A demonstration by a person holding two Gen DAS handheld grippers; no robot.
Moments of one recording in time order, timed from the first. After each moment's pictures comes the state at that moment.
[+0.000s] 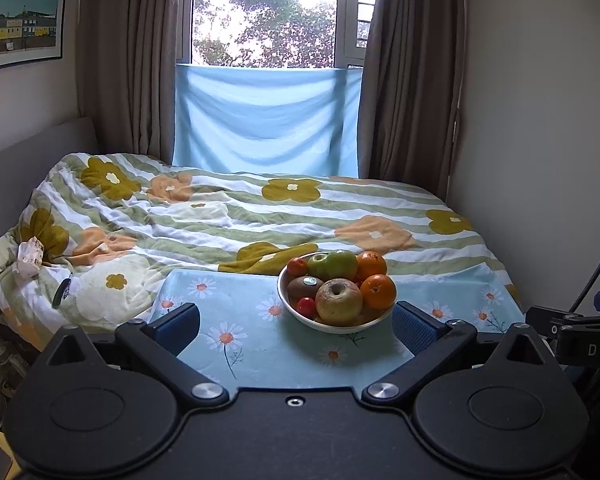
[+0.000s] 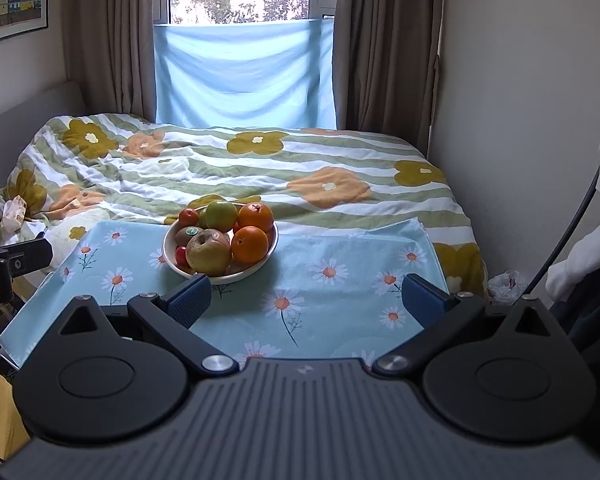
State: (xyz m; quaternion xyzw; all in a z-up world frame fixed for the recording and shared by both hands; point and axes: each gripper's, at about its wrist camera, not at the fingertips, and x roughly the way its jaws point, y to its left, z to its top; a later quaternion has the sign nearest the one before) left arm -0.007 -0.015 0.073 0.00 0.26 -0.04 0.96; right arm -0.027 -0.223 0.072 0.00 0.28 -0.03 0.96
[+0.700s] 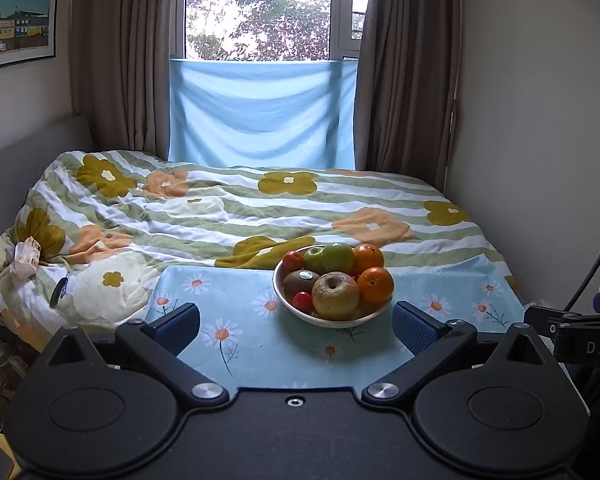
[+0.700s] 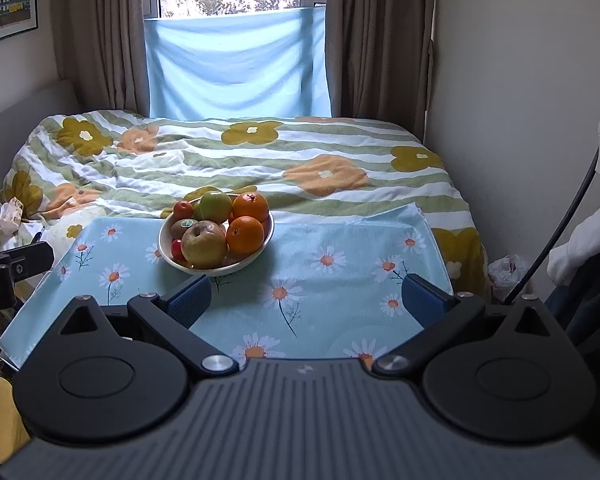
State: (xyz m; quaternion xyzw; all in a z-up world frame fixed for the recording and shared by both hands) left arm -0.001 -0.019 0.070 0.01 0.27 -0.04 0.96; right arm -0.015 -0.231 0.067 0.01 0.30 -0.04 0.95
